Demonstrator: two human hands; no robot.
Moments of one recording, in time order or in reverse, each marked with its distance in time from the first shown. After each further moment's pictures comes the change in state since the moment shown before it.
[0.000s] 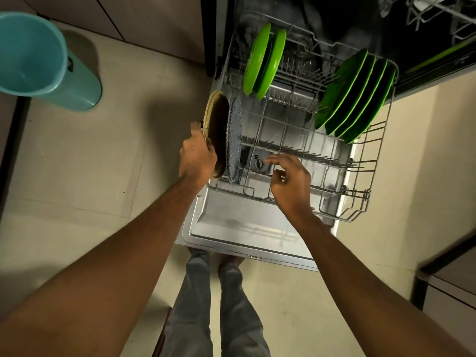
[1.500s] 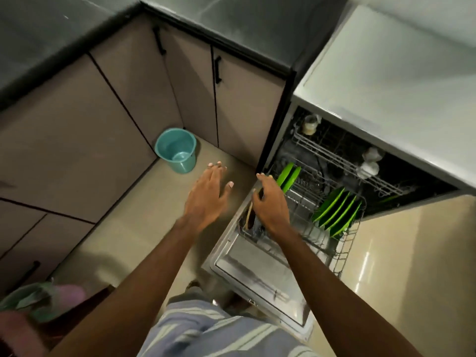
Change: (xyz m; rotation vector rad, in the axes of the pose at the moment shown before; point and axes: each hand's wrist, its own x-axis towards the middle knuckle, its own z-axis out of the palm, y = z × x) left_hand -0.229 0.085 -0.282 0.117 0.329 0.279; right_hand -0.043 -0.301 -0.151 -0.117 -0.241 -0.321
